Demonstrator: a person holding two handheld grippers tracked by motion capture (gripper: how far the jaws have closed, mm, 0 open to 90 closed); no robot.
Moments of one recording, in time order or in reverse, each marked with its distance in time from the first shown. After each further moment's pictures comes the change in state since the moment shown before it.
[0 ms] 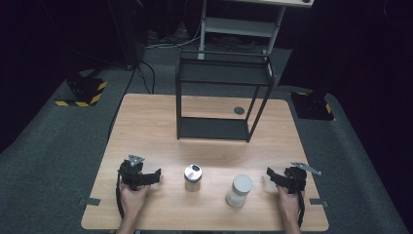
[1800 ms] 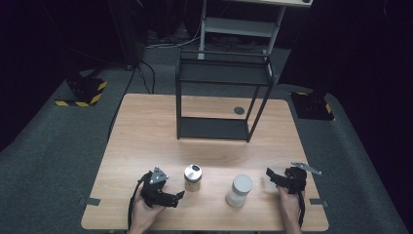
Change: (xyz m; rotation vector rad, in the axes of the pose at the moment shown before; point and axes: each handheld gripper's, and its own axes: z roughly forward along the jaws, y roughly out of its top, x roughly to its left) left arm -0.030 -0.008 -0.037 0.149 -0.377 0.187; right arm -0.003 0.002 0.001 0.012 0.022 -0.016
